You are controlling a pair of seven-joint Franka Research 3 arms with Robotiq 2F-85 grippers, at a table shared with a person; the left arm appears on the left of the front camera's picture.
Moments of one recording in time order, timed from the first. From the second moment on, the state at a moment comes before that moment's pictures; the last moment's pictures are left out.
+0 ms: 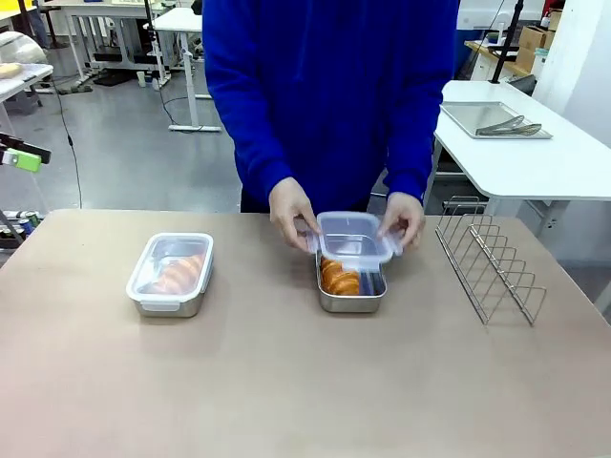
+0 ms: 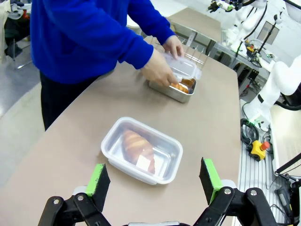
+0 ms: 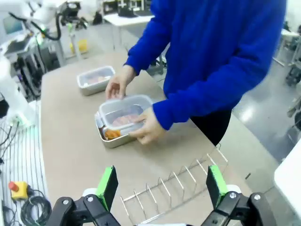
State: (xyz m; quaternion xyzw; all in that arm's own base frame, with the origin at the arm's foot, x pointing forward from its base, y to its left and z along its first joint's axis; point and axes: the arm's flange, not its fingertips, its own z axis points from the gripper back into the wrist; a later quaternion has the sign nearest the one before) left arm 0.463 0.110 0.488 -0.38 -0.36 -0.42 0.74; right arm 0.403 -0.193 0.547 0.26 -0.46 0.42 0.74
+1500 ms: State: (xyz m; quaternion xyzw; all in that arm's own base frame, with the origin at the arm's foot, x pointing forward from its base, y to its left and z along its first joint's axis) left arm 0.463 0.110 0.488 -0.38 -0.36 -0.42 0.74; right arm 0.405 -0.197 0.540 0.27 -0.46 0.40 0.75
